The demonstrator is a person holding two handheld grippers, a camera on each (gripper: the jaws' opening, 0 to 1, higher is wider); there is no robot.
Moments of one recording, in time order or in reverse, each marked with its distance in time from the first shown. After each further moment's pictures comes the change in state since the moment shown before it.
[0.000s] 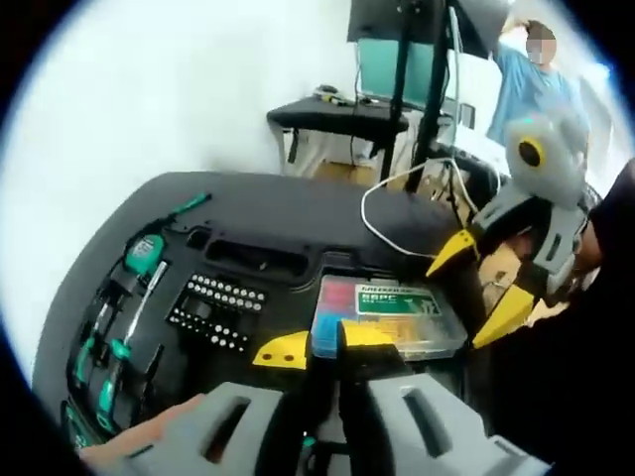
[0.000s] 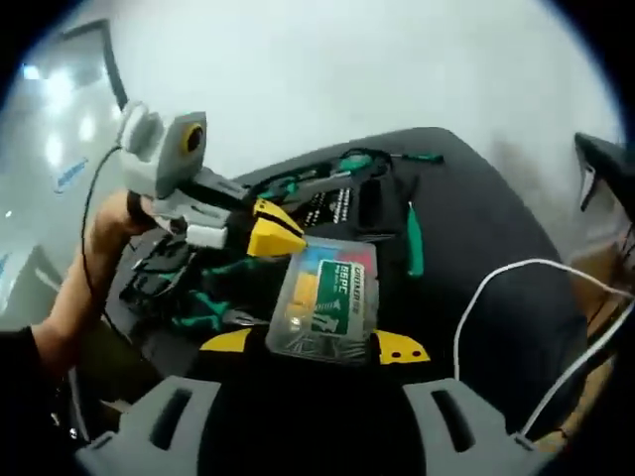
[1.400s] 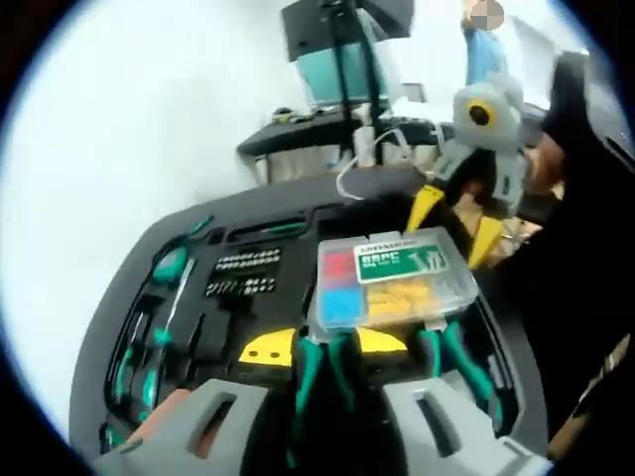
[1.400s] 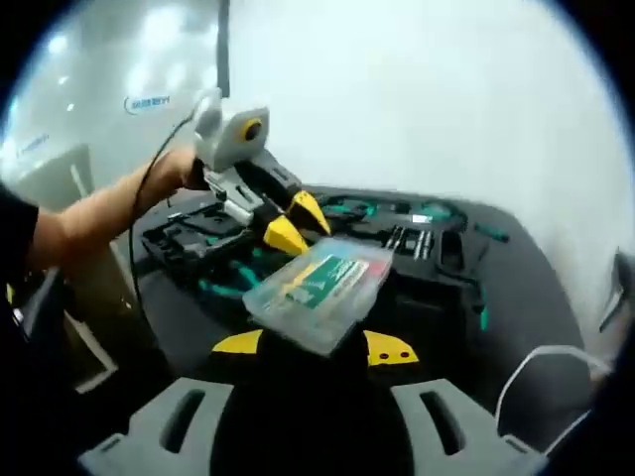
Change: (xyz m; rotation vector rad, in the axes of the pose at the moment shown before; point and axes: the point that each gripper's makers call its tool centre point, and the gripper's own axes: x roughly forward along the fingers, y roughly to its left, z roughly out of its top) left arm -0.045 0.025 -0.047 0.345 -0.145 -0.111; right arm 0.018 0.059 -0.002 -0.406 -0.349 0.188
